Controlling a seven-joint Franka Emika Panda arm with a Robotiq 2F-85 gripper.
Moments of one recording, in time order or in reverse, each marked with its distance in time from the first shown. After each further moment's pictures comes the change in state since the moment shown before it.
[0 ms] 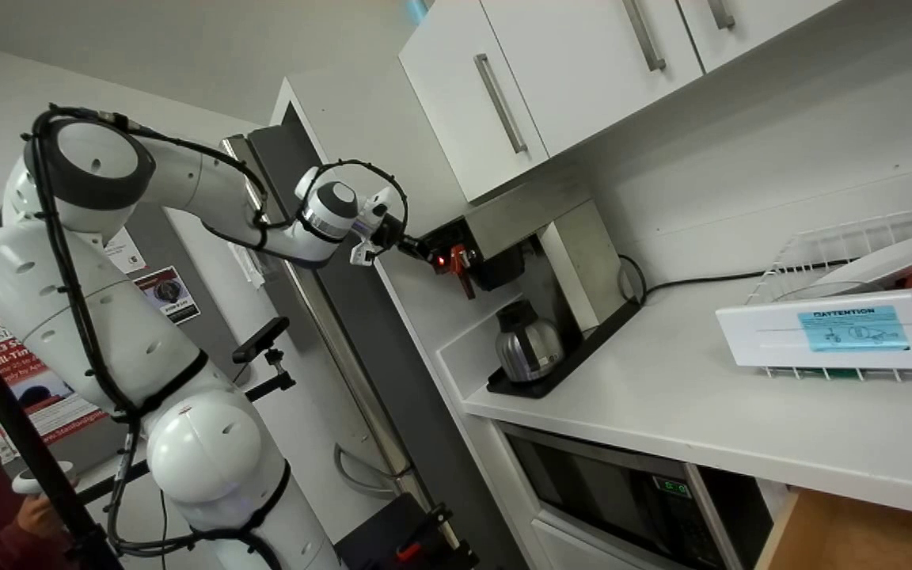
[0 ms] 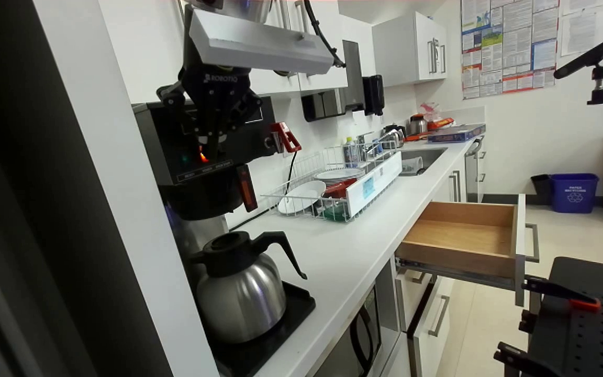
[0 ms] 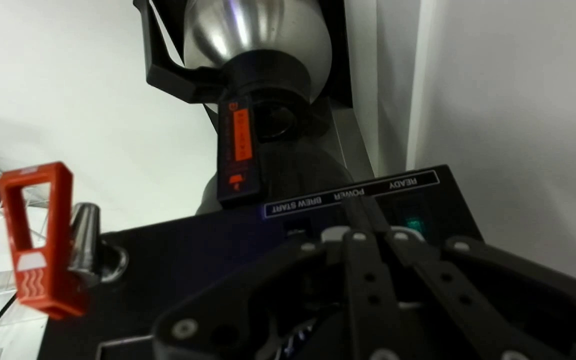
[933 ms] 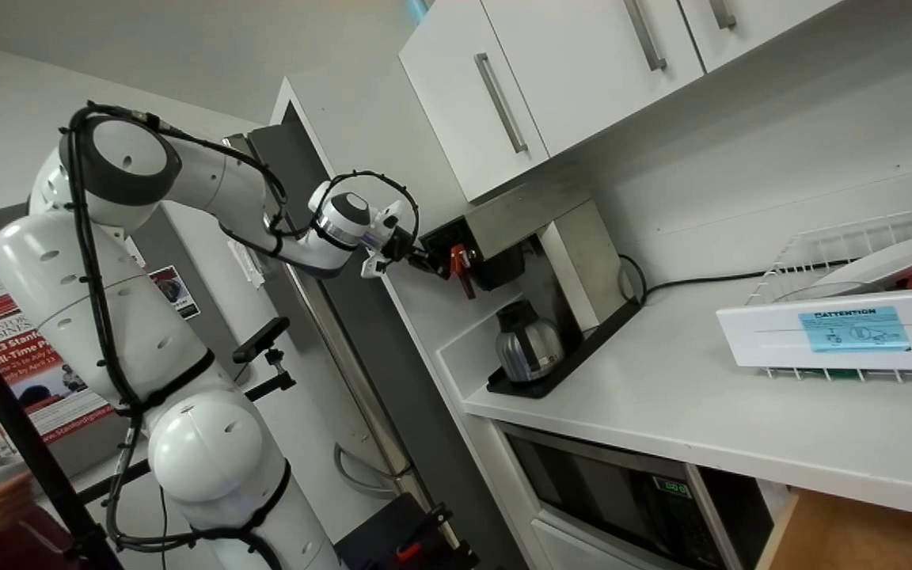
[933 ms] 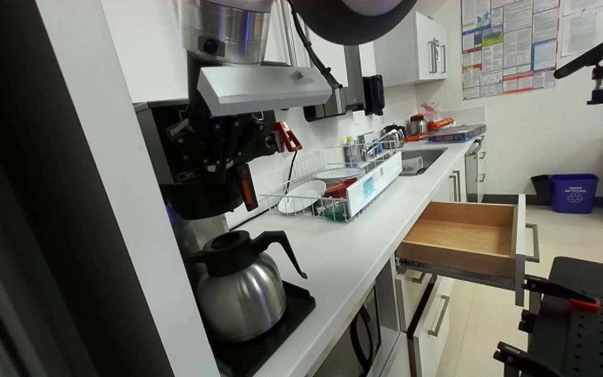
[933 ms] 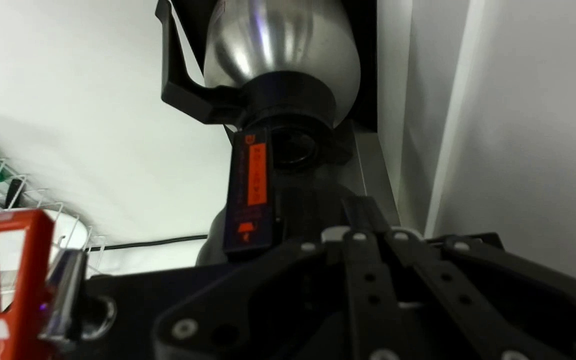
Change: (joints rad) arm 0.014 0.082 -0.009 0.007 -0.128 -0.019 0.058
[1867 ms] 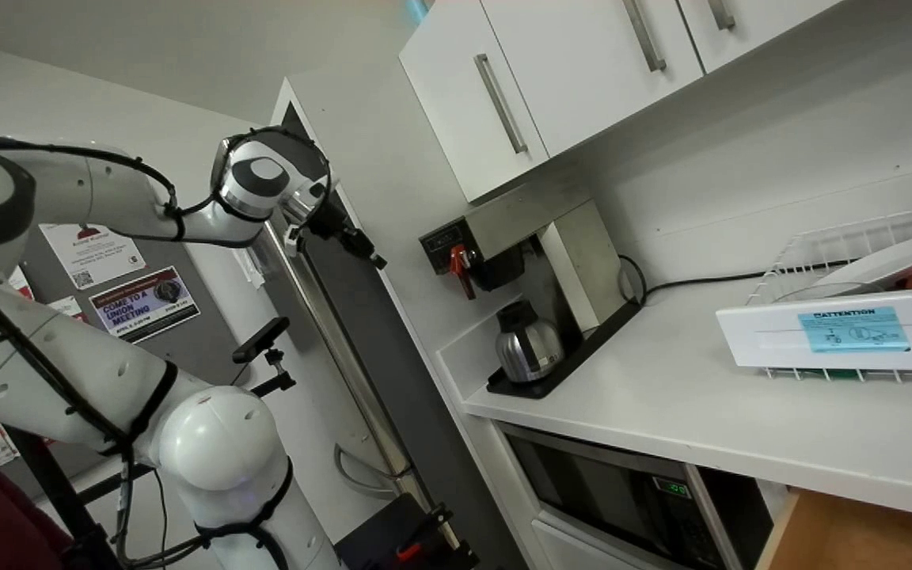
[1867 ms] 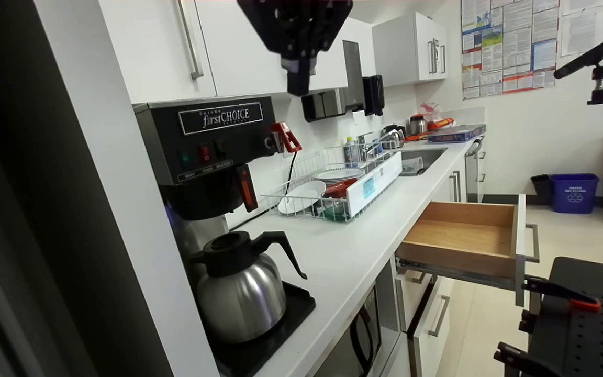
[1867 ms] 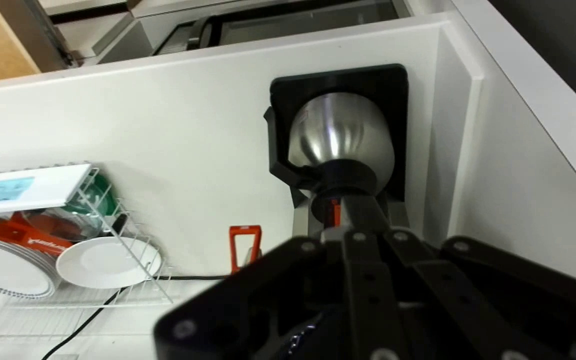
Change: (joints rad) arm 0.165 -0.426 -0.078 -0.049 0.366 -0.504 -0.291
